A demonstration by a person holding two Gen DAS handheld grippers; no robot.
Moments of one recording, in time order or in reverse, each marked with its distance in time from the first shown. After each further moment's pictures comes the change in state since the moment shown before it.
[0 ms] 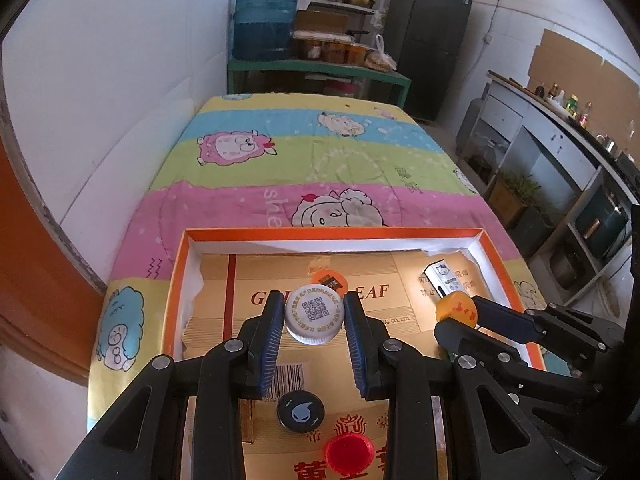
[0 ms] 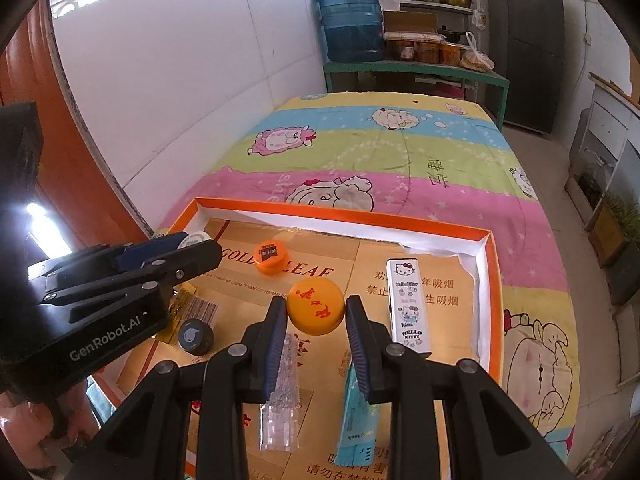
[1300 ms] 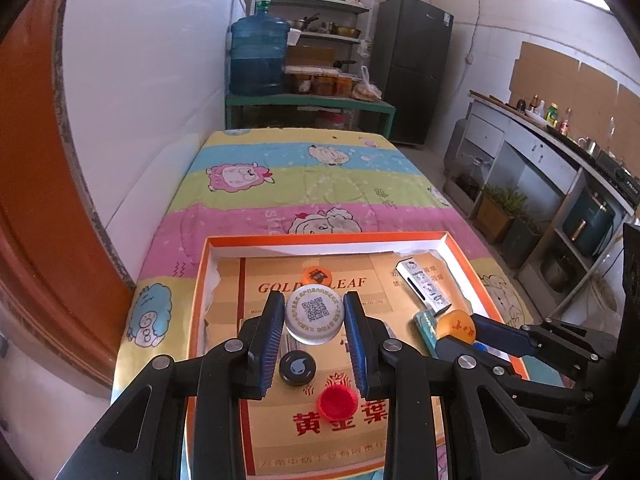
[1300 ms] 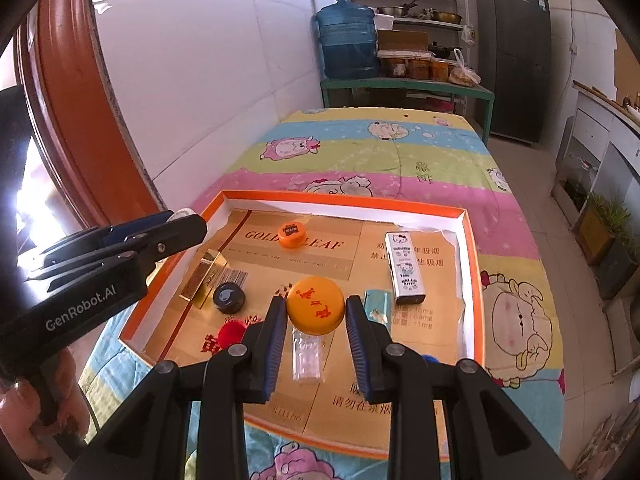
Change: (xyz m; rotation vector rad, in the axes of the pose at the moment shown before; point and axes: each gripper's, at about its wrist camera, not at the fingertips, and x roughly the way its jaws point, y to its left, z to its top) left arm -0.068 -0.004 -0.030 0.041 -0.121 -0.015; right arm -0.051 0.022 -0.037 0.004 -0.070 -0.032
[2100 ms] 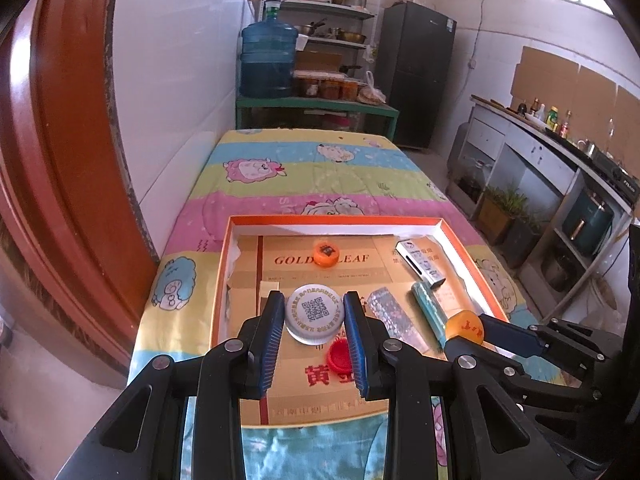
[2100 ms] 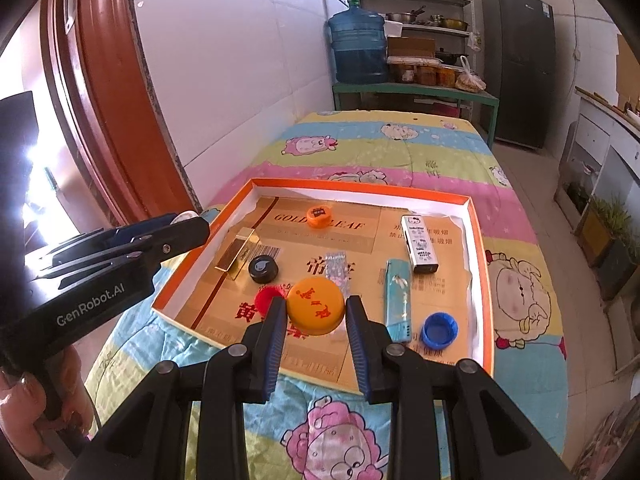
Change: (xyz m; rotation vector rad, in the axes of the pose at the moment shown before) left arm -0.043 0.009 -0.032 -0.011 -0.019 0.015; right arm -0.032 0.024 -0.028 -0.018 -0.017 0.014
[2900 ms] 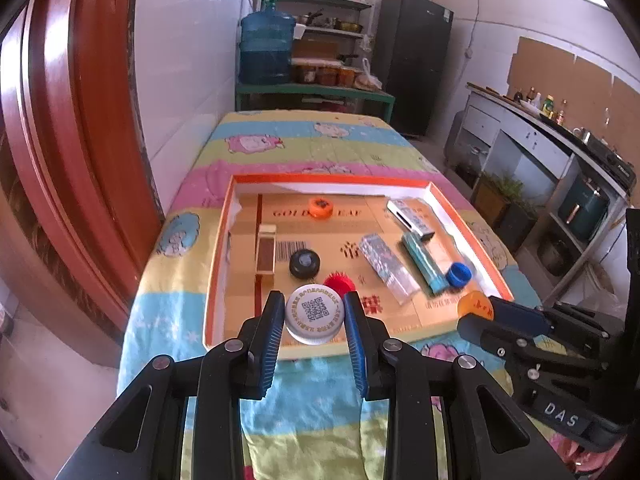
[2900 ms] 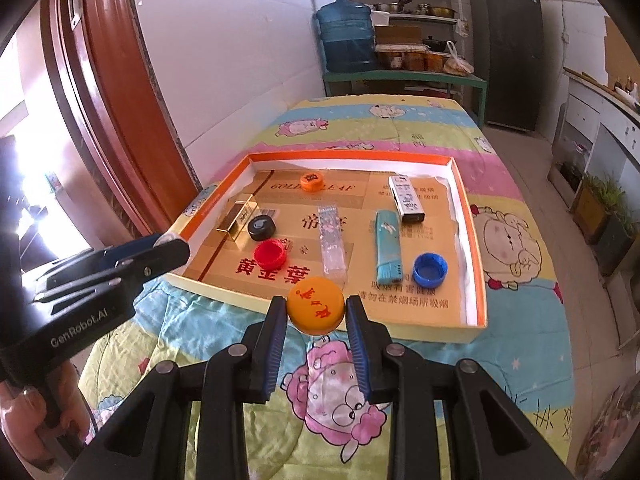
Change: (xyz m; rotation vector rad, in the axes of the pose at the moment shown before) left arm -0.024 -0.003 -0.044 0.009 0.031 -0.001; right arm -0.021 0.000 -0.038 0.040 0.022 0.001
